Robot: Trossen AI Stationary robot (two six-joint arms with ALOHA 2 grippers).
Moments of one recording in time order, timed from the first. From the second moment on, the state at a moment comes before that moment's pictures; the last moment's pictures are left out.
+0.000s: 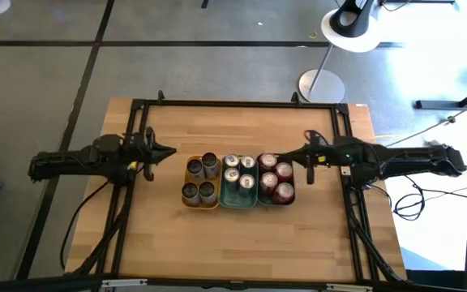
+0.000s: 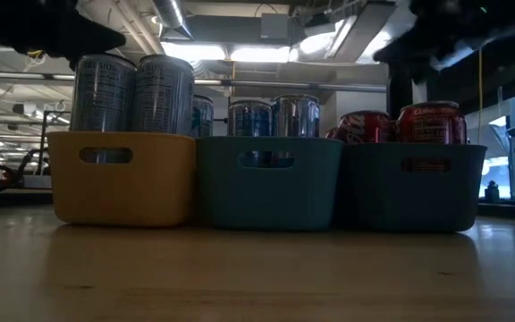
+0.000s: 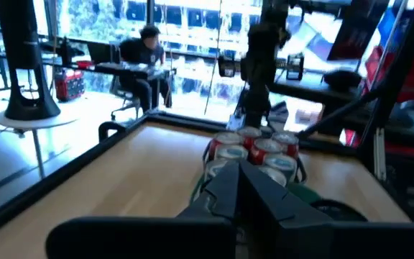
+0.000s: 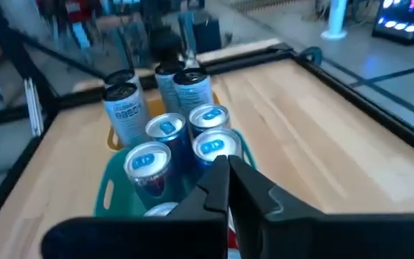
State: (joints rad) left arm 0.07 0.19 0.30 -0.12 -0.12 -0.10; right arm -0.03 0.74 0.55 -0.08 0.06 0.16
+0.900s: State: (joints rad) left arm 0.07 0.00 0.01 0.05 -0.13 -0.14; right arm 0.00 0.01 0.01 0.06 0.14 0.26
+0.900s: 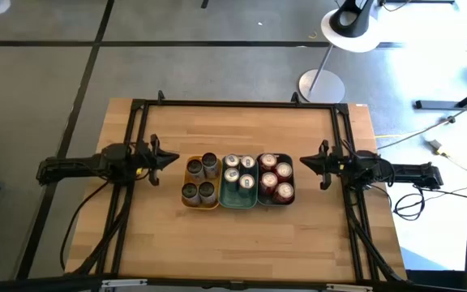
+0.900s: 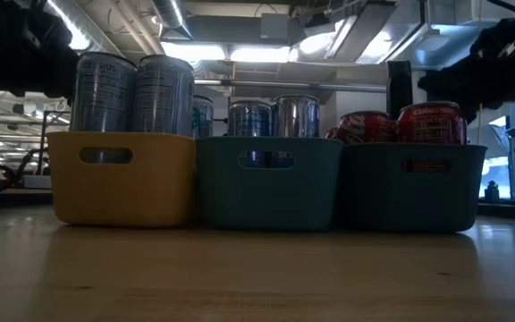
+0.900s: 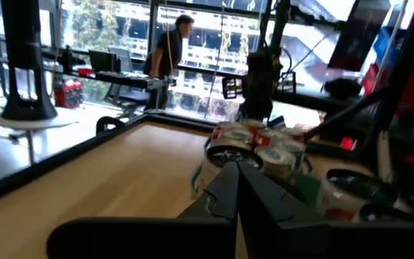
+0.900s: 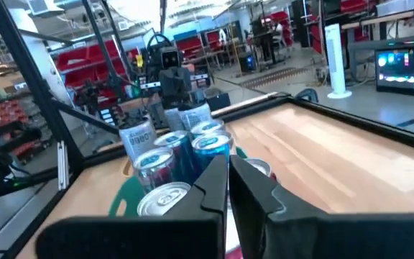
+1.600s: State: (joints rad) left arm 0.07 0.01 0.01 0.03 -0.15 -0.04; right arm 0.00 0.01 0.01 0.04 0.06 0.18
